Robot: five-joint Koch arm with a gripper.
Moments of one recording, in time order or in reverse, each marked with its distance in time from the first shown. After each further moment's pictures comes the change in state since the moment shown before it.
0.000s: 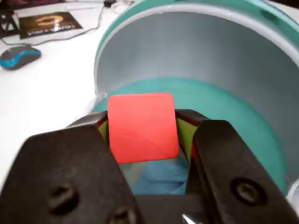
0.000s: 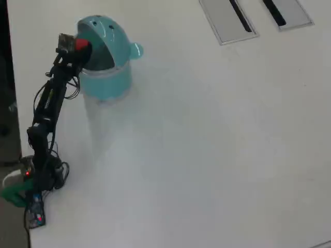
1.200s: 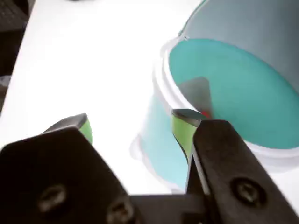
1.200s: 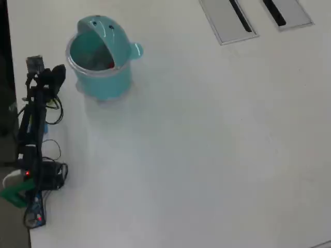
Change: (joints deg) arm -12.5 30.3 38.3 -0.1 -12.5
